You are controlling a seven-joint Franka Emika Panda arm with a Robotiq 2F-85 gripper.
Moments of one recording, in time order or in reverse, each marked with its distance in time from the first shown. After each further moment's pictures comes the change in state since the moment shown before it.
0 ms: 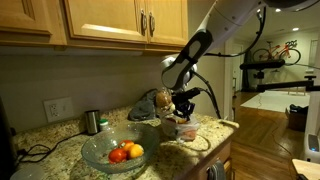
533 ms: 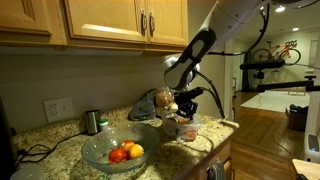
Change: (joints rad) arm 0.000 -0.027 -0.008 -0.043 -0.027 0.000 0.019
